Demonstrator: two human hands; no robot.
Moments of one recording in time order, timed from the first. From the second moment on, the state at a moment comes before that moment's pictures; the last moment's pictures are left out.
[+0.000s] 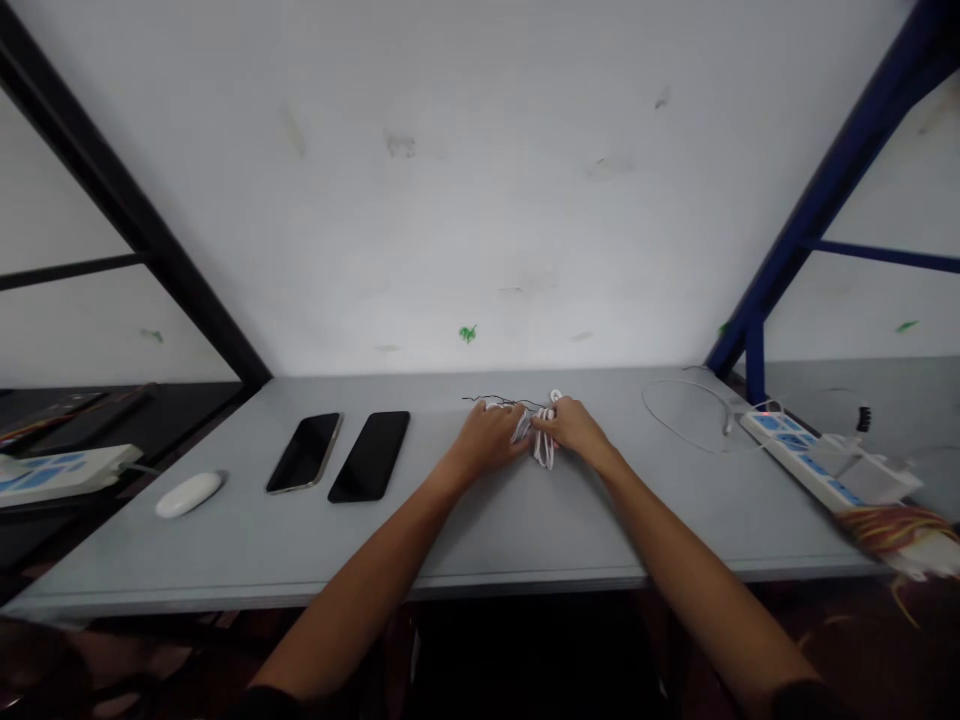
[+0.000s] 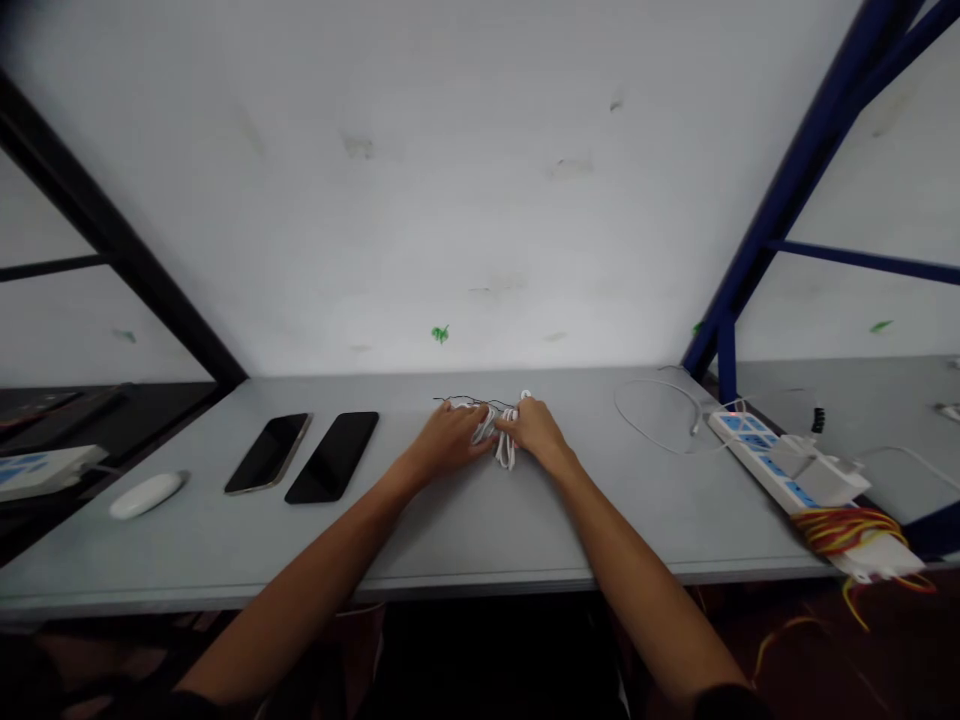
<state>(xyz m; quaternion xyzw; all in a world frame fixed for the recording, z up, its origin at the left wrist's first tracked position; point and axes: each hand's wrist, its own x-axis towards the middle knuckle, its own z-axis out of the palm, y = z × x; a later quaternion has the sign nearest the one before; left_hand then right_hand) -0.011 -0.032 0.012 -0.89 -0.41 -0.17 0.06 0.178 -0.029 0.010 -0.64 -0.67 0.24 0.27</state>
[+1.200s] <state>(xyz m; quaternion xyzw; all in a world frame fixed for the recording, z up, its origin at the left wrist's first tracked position) 0.009 -0.043 0.010 -0.94 -0.31 -0.14 -0.04 0.209 -0.041 0.018 -0.71 -0.64 0.11 0.26</state>
